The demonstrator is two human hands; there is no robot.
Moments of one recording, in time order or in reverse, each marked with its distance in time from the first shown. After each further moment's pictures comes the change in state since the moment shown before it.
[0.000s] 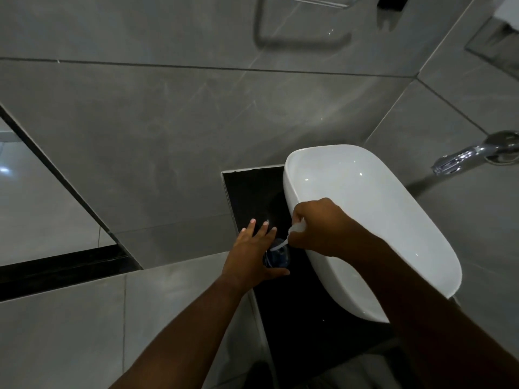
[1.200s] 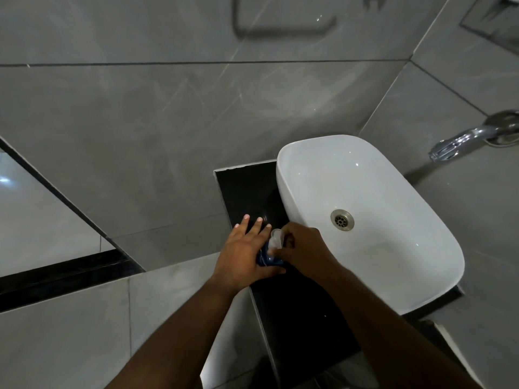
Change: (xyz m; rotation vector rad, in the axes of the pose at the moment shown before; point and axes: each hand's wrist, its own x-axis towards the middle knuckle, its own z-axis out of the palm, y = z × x) left_hand -0.004 0.003 -0.007 0.044 0.098 0.063; right_hand 0.039 0.064 0.108 0.370 0.148 0.004
